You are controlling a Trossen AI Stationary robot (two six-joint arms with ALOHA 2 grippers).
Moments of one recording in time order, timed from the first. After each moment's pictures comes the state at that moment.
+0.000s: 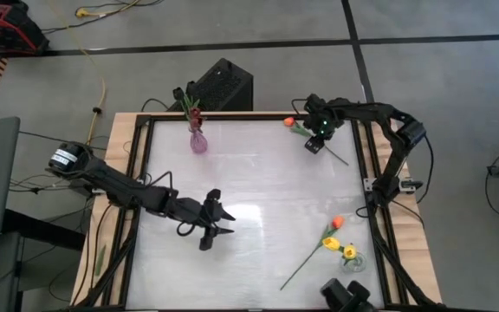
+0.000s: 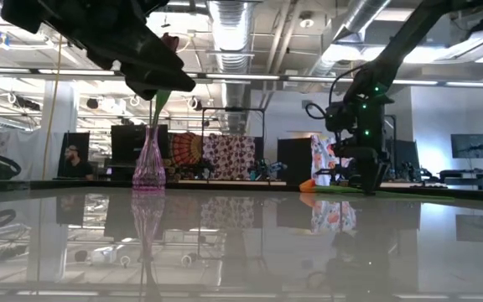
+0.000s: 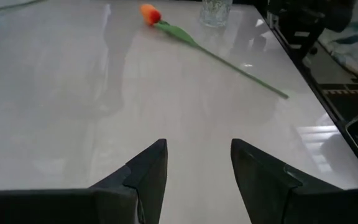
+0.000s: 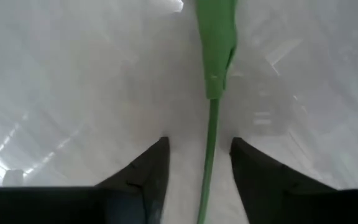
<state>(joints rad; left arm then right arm) -0.33 1.39 0.65 0.29 -0.17 -0.22 -0.90 1.80 1.06 -0.75 0.02 -0.21</state>
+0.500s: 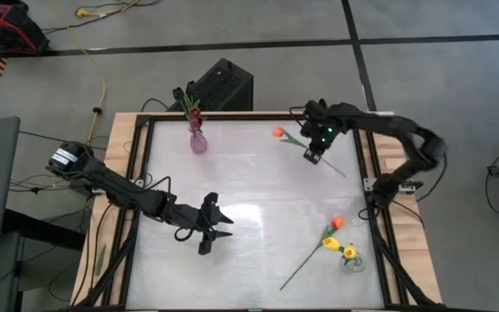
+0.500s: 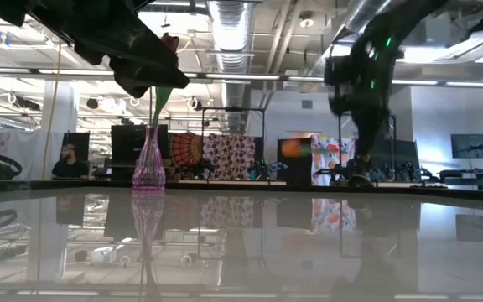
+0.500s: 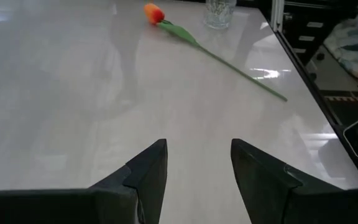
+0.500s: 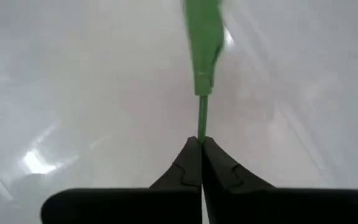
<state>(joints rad) -0.40 1.39 0.65 0.28 -0.25 -0.28 -0.68 1.53 1.06 -0.92 -0.15 -0.08</state>
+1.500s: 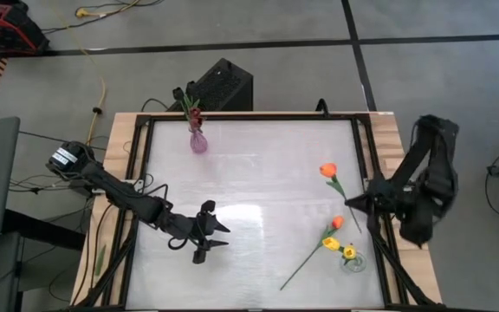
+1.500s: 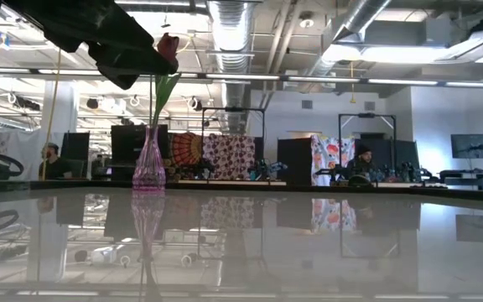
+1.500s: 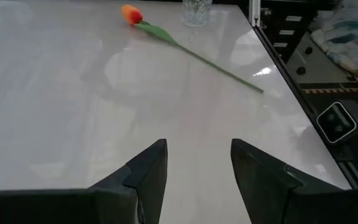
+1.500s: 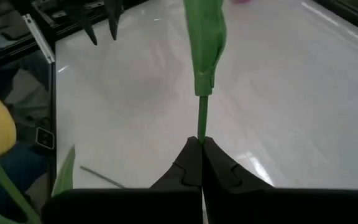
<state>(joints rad) -0.49 1.39 0.65 0.29 -0.30 -0.28 1.09 0.90 1.06 -1.33 0.89 1.39</state>
